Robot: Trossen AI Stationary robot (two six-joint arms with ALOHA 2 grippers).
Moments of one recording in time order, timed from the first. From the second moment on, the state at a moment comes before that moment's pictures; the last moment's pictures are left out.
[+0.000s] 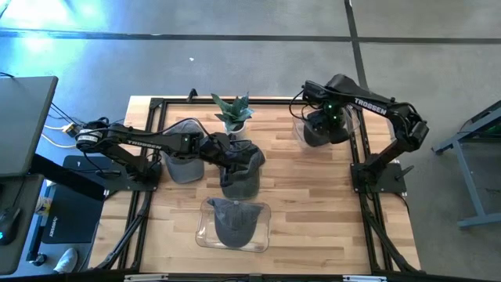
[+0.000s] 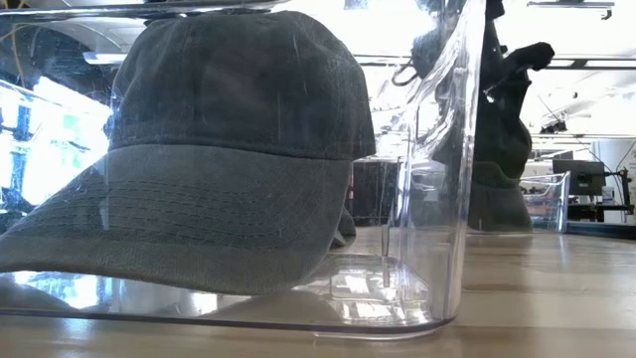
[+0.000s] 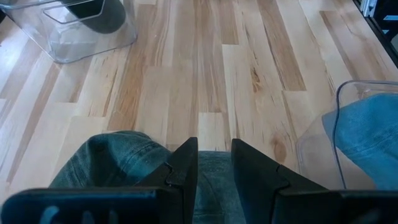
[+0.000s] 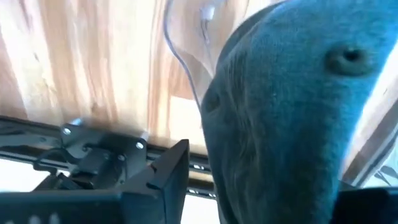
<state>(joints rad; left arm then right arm) 0.03 1.41 0.95 -0.15 0.06 0.00 -0.65 1.55 1.39 -1.57 0.04 -0.81</state>
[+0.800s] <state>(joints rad) 0.03 1.41 0.95 -0.15 0.06 0.00 -0.65 1.38 1.39 -1.48 0.21 -0.93</state>
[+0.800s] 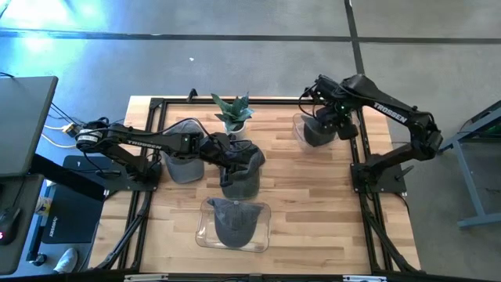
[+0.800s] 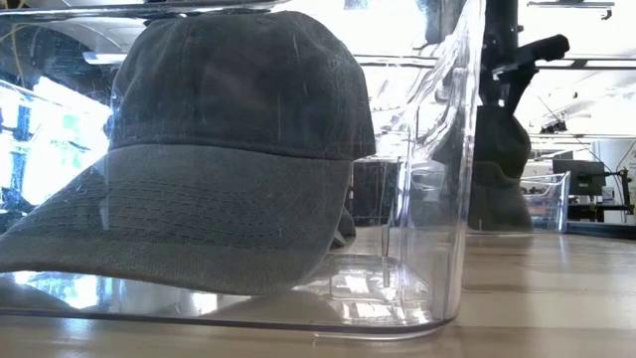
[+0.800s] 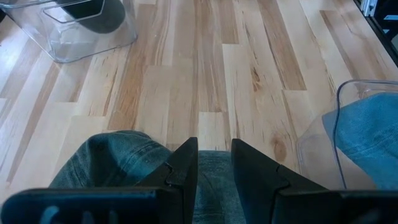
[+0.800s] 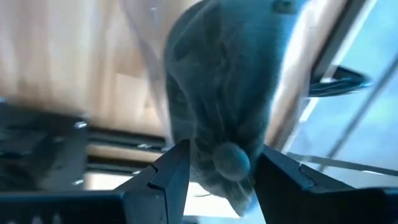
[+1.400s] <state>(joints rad) 0.03 1.41 0.95 -0.15 0.06 0.00 -0.62 1.28 1.39 -1.17 -0.03 -0.58</state>
